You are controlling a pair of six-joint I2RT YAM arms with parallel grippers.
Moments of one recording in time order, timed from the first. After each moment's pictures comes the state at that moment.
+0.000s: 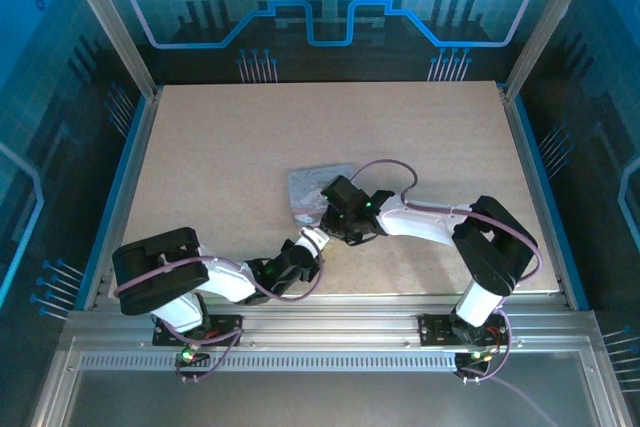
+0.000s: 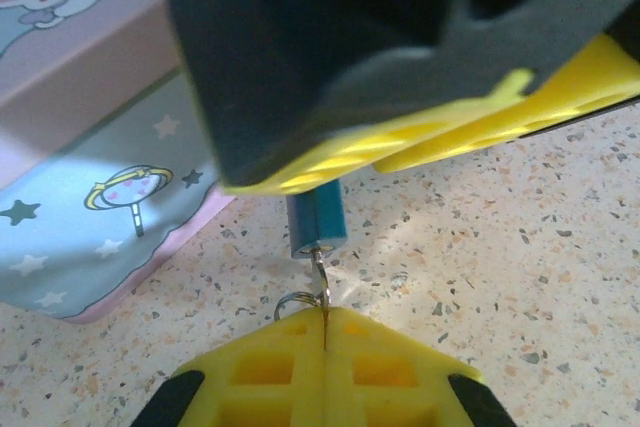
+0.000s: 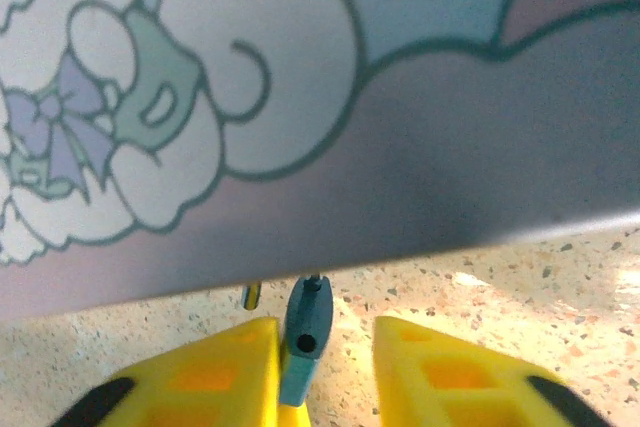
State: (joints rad) left arm -1.08 1.57 0.32 0.62 -0.49 -0.20; right arm 0.85 1.68 0.99 -0.39 -0.06 1.15
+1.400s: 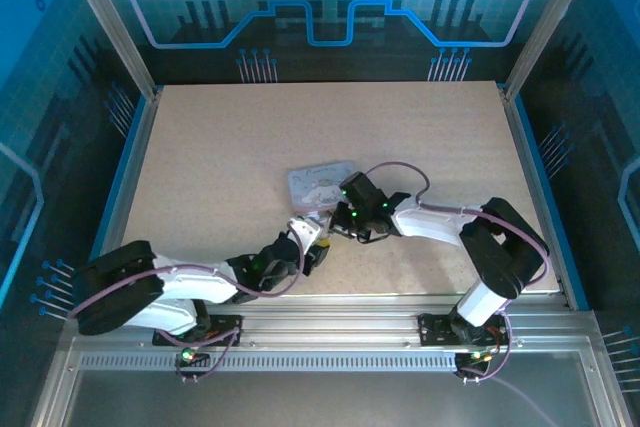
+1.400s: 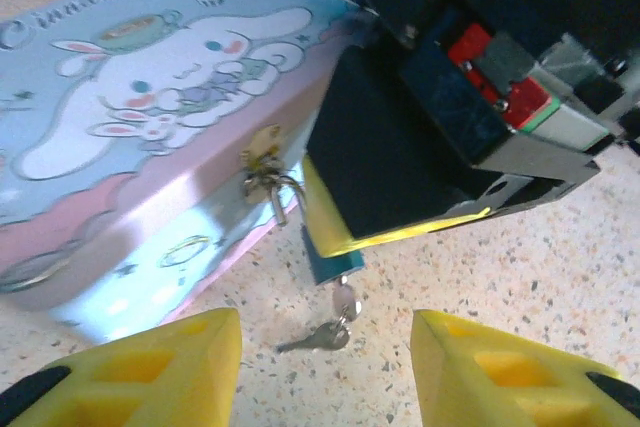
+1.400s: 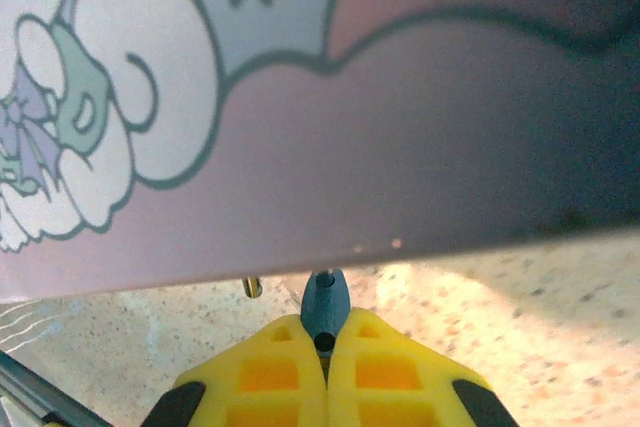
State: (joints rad) left arm -1.04 1.30 0.30 0.53 -0.39 -0.24; right arm 0.73 1.63 0.86 -0.24 -0.22 1.04
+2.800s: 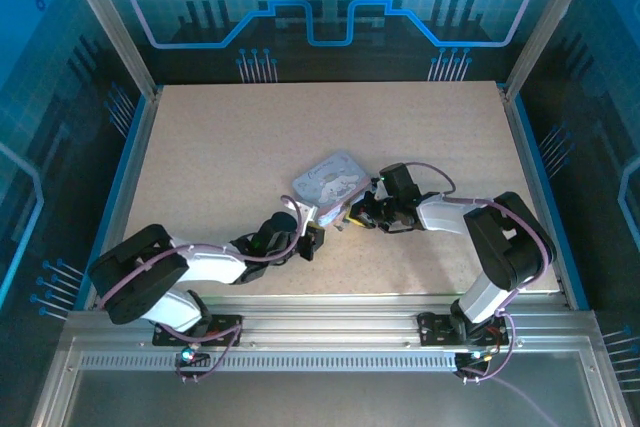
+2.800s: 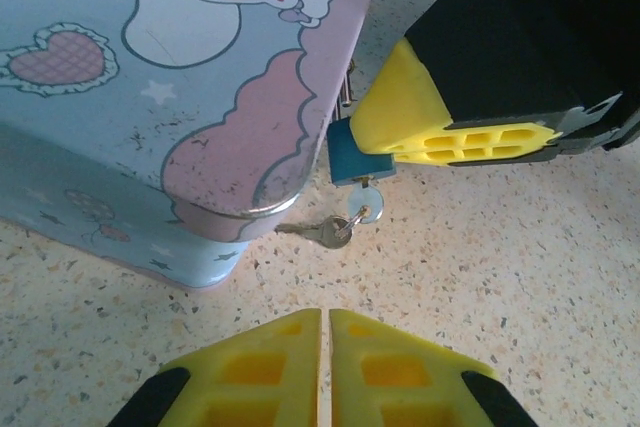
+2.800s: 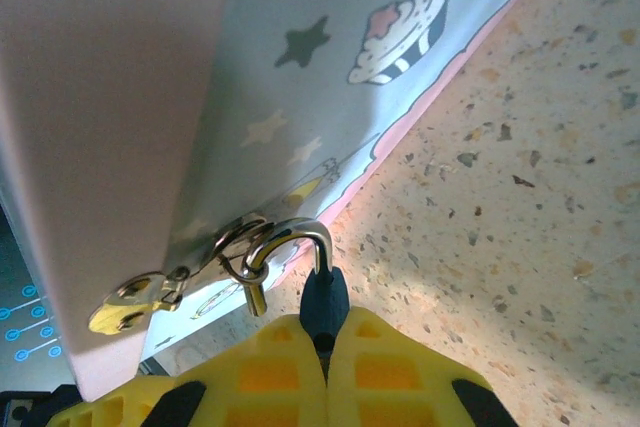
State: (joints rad) left arm -0.82 1.47 0.38 0.55 -0.01 -0.46; right arm 0.46 1.64 0.71 0.01 -0.53 0.96
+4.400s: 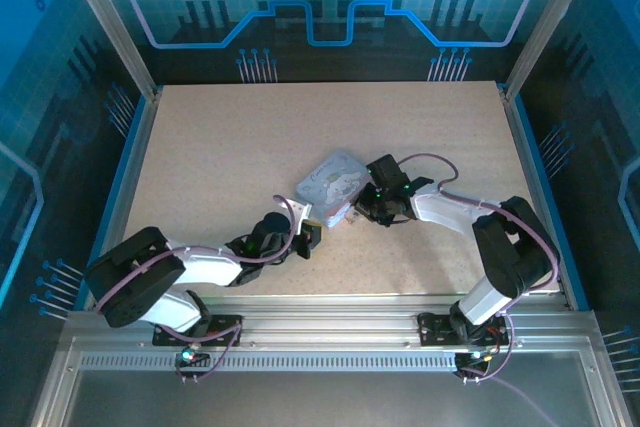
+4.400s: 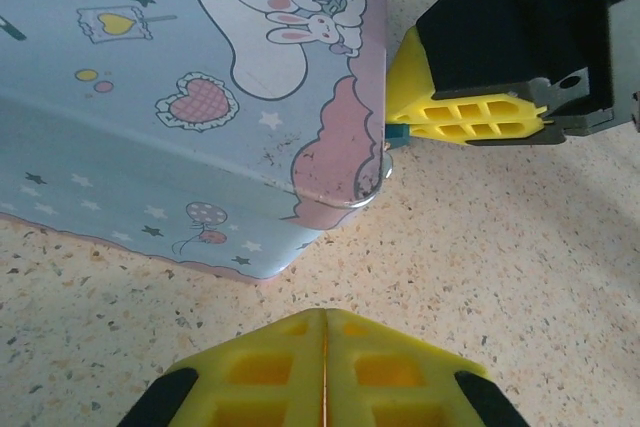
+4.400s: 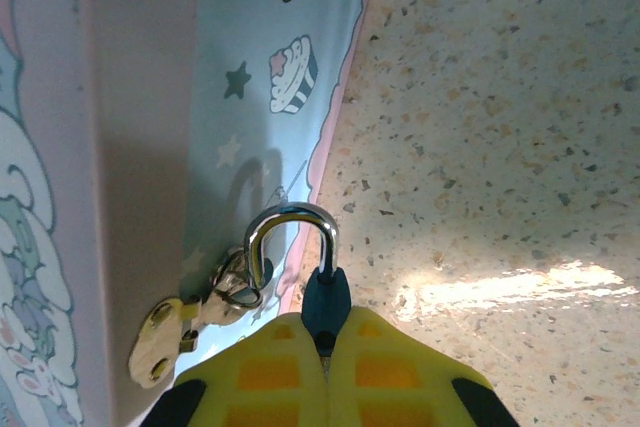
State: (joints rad) left arm -0.80 1.43 0.34 0.62 0.01 -0.48; right arm 0.54 1.60 0.89 -0.34 -0.16 1.13
